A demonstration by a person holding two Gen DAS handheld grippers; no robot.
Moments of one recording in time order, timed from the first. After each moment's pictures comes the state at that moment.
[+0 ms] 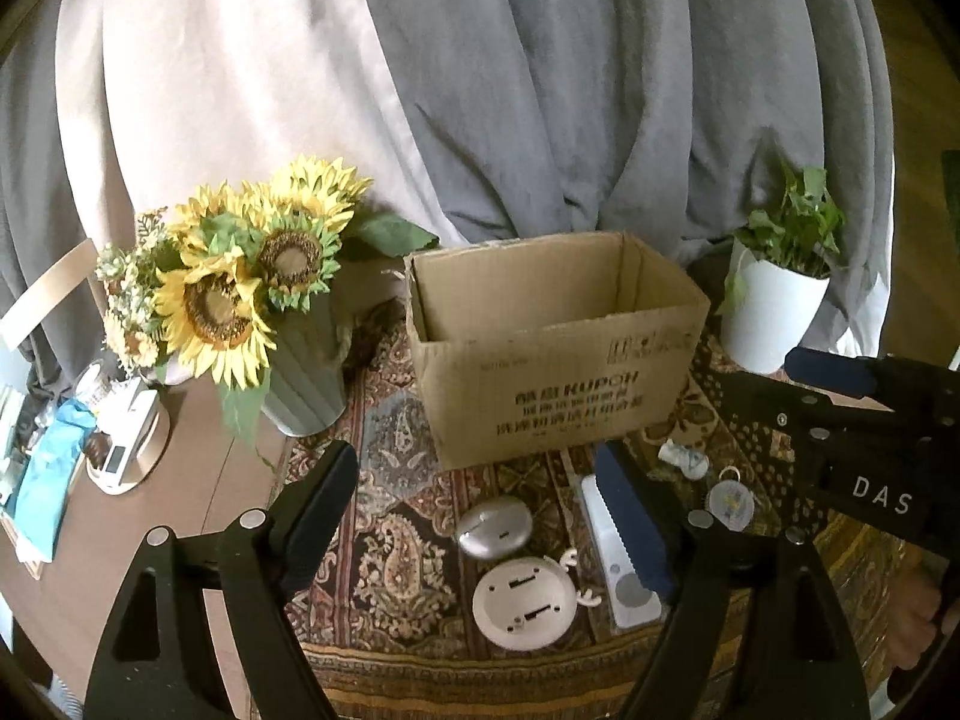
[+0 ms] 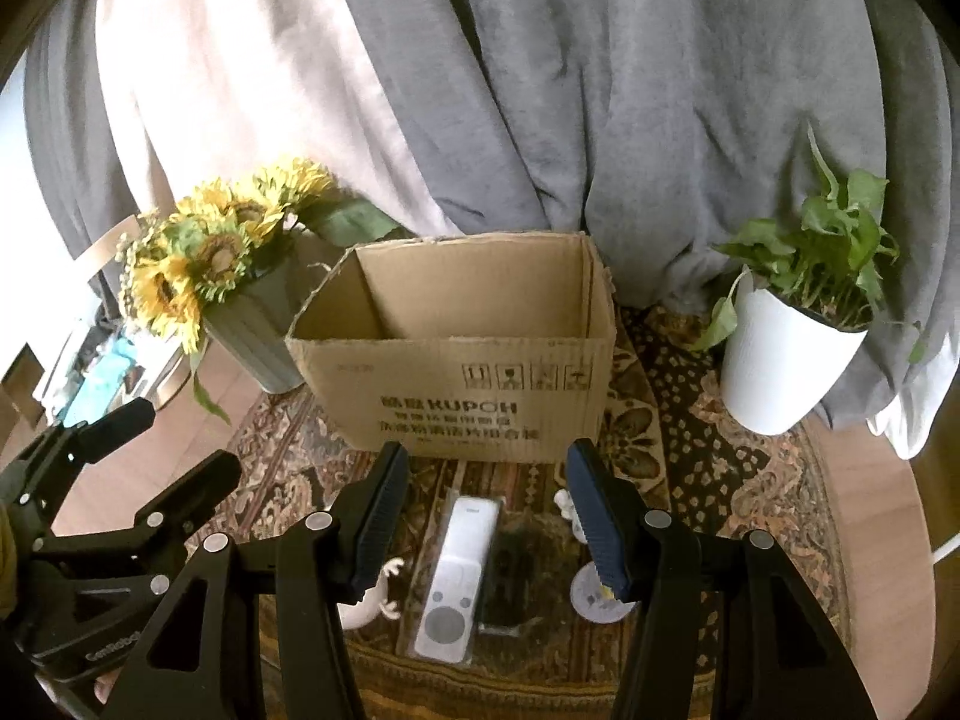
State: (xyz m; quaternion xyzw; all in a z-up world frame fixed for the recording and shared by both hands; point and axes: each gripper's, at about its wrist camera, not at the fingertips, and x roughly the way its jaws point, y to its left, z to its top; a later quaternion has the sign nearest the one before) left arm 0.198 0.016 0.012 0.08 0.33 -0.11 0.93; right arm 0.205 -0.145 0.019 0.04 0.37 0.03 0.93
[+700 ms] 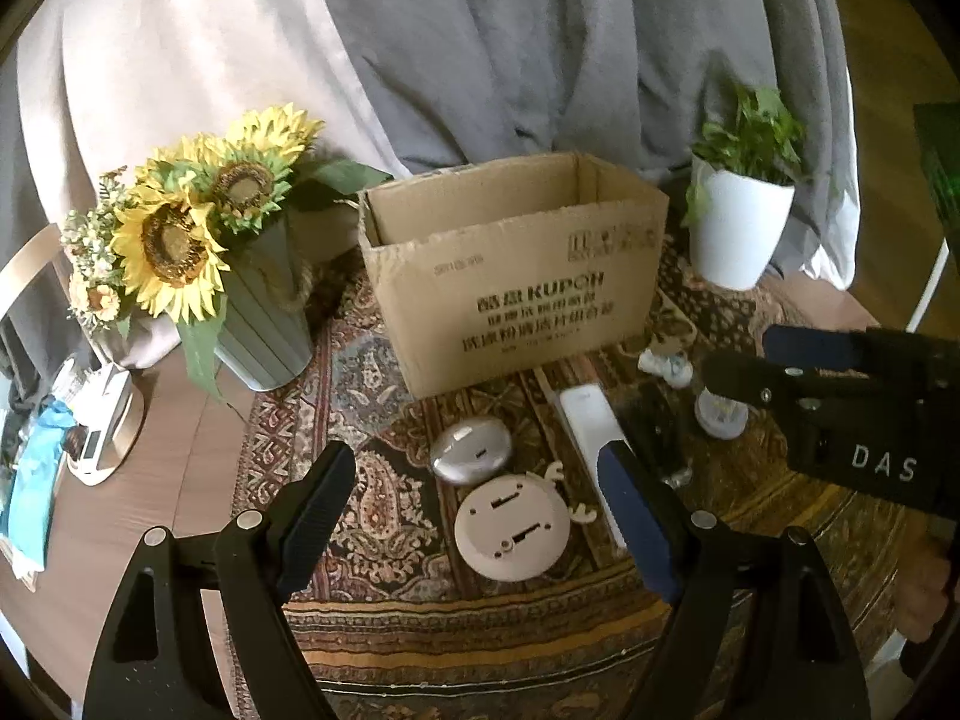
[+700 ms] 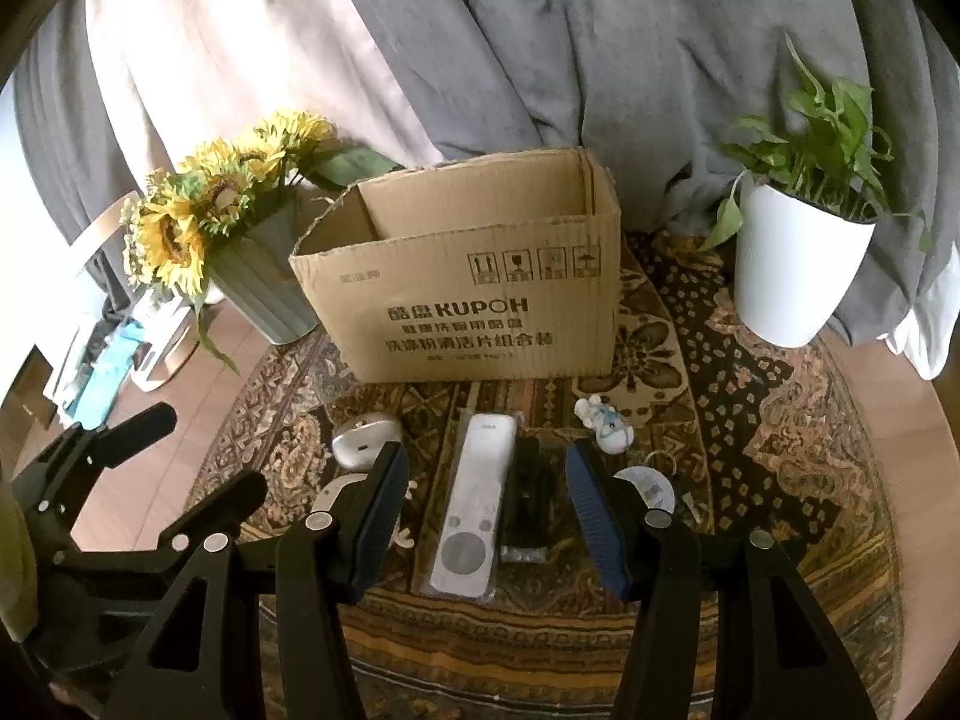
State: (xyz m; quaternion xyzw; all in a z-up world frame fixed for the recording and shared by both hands) left arm 0.172 0.014 -0.032 0.12 0.36 -0.15 0.91; right arm 0.176 -0.144 -0.024 0.07 0.40 0.04 0.91
